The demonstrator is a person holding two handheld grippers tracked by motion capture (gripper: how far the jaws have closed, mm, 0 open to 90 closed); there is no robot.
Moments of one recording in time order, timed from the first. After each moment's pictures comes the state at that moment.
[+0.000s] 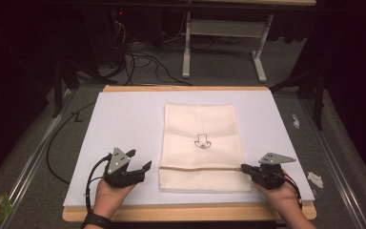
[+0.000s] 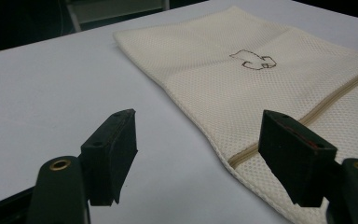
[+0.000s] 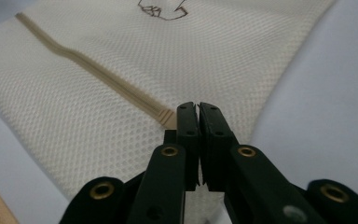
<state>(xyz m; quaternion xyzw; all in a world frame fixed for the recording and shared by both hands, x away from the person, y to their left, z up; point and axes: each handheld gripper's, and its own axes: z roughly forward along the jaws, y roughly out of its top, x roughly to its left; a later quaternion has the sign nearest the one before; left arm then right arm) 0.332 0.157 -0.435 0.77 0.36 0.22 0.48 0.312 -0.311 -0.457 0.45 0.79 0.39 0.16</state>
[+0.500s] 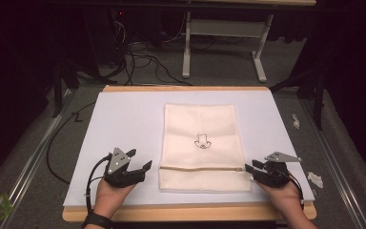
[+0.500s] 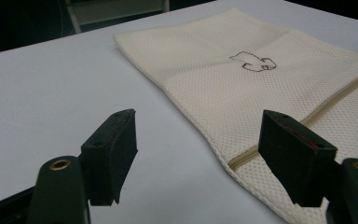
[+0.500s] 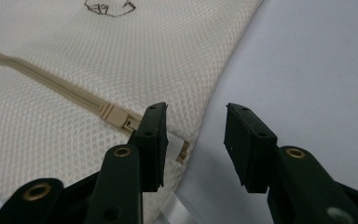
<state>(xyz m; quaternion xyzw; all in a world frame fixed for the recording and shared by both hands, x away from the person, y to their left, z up) 0.333 0.155 -0.436 0.77 0.36 0.22 0.48 0.315 -0.325 -0.467 0.51 0.76 0.37 0.18</state>
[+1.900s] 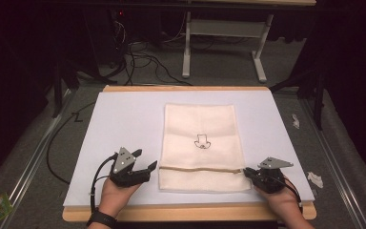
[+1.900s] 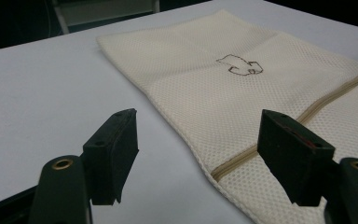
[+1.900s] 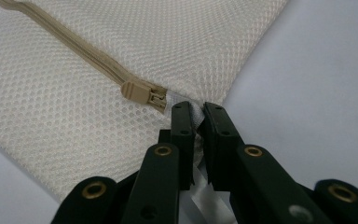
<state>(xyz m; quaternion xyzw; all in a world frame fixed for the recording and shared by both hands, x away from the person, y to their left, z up) 0.335 0.143 -0.439 0.77 0.35 0.20 0.49 0.307 -0.314 -0.476 0.46 0.80 0.34 0.18</state>
